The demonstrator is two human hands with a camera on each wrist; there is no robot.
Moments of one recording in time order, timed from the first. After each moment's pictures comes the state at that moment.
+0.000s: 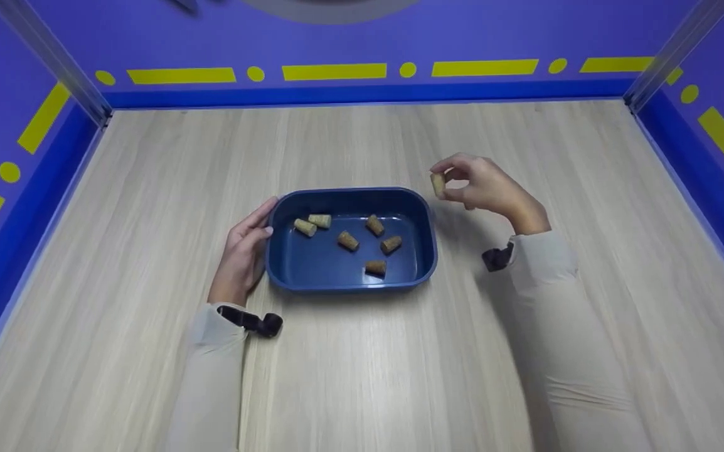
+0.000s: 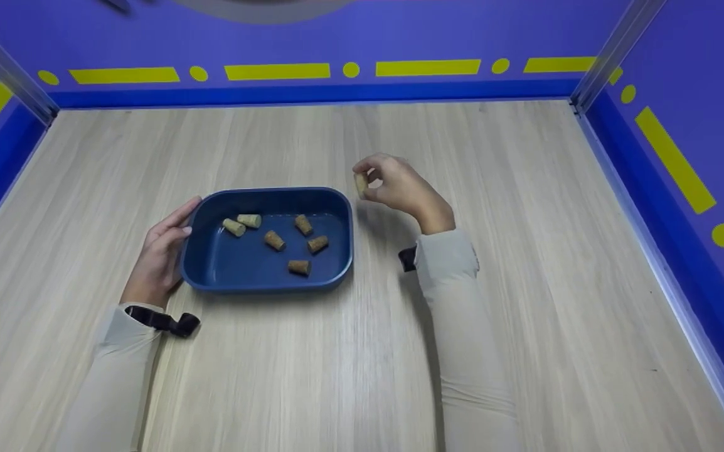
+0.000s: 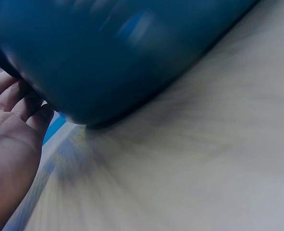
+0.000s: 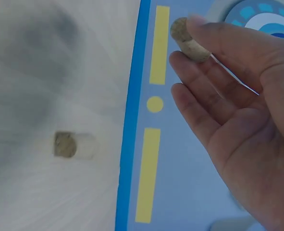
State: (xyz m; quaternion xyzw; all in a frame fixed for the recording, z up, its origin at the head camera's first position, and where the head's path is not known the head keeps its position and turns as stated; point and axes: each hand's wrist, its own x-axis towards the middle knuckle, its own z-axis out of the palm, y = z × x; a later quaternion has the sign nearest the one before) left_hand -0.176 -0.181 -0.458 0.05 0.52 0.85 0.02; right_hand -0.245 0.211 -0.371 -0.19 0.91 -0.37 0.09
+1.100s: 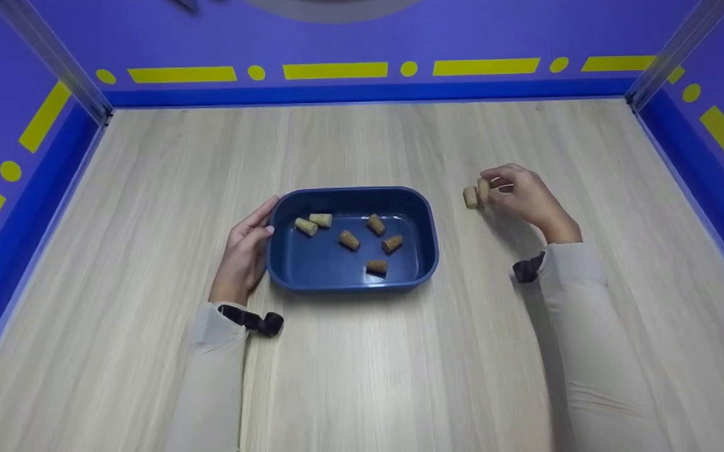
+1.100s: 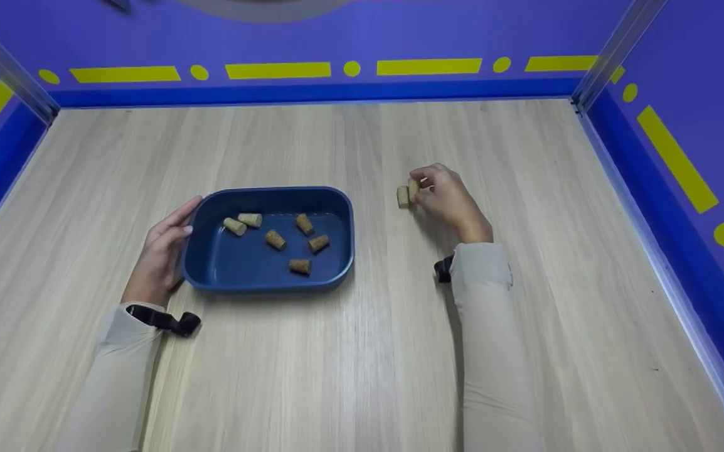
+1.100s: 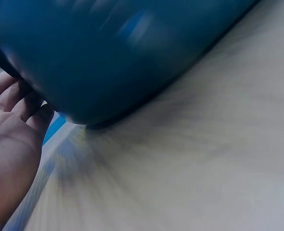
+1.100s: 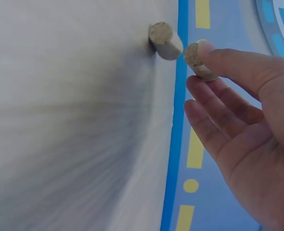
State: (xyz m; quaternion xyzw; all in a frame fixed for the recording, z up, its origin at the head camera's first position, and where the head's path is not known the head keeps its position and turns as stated) left_hand -0.177 -0.183 -0.462 0.06 0.51 0.86 0.03; right_hand -0.246 0.280 -0.413 -0.13 0.91 -0.39 0.04
